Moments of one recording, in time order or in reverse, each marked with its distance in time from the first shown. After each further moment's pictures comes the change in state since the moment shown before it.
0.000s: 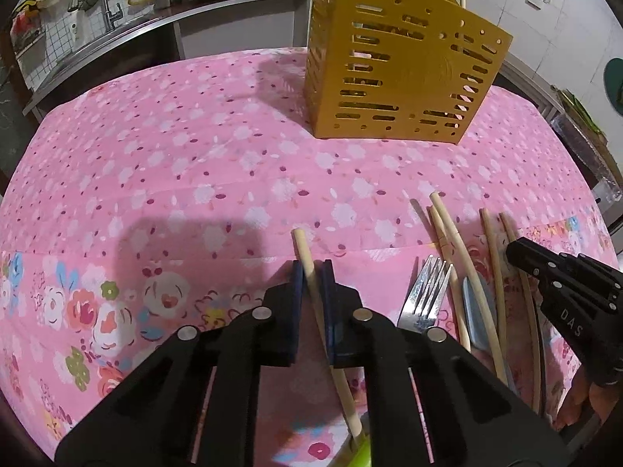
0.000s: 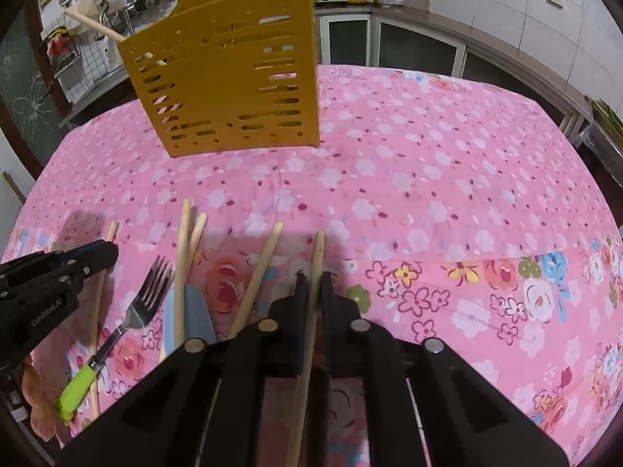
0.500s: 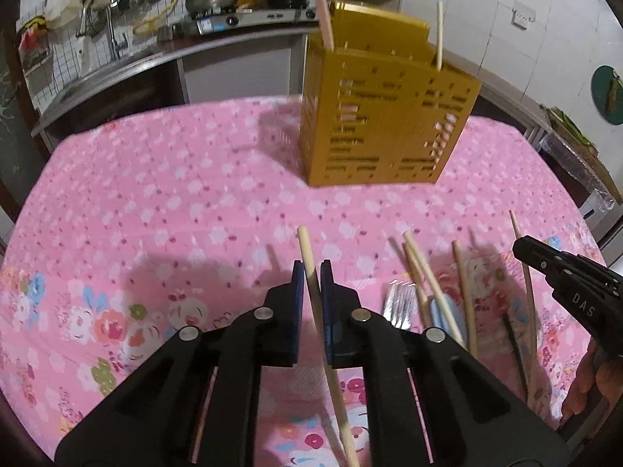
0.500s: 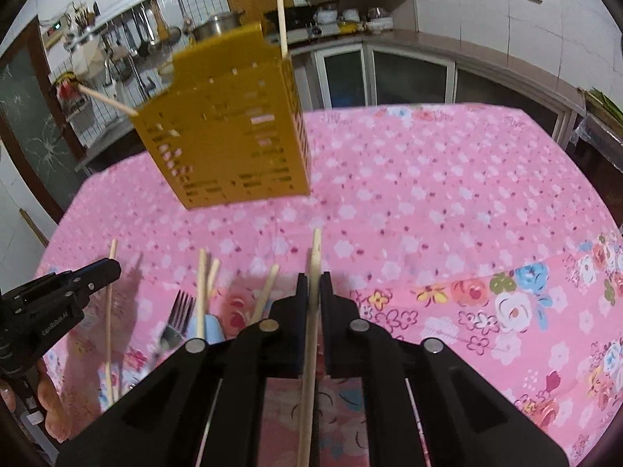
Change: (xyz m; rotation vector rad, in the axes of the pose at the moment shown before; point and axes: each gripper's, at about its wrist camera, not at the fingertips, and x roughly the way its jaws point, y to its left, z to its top) left arm -0.041 -0.004 0.007 0.022 -0.140 -0.002; right arm -0.037 -0.023 0.009 0.078 -0.144 0.074
